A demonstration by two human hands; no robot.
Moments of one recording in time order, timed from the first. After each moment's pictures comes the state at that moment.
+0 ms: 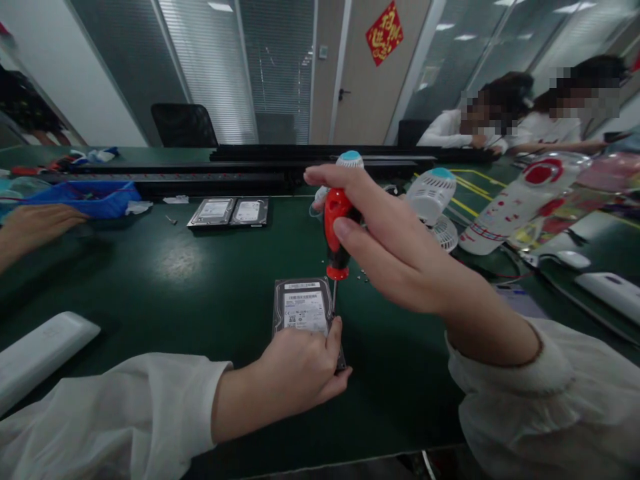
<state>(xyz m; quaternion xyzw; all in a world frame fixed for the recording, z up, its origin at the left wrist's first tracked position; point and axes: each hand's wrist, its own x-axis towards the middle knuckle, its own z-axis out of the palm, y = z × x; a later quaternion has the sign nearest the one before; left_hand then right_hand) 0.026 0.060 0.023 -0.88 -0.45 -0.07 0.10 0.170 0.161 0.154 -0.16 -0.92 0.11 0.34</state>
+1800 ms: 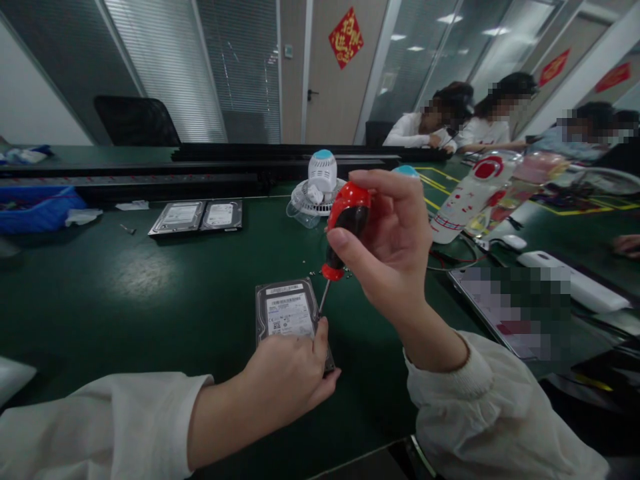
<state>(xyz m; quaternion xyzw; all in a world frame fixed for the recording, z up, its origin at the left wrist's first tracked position) 0.024 0.061 0.020 -0.89 -0.41 -0.11 0.17 0.166 0.168 0.098 -0.12 -0.73 0.19 0.64</state>
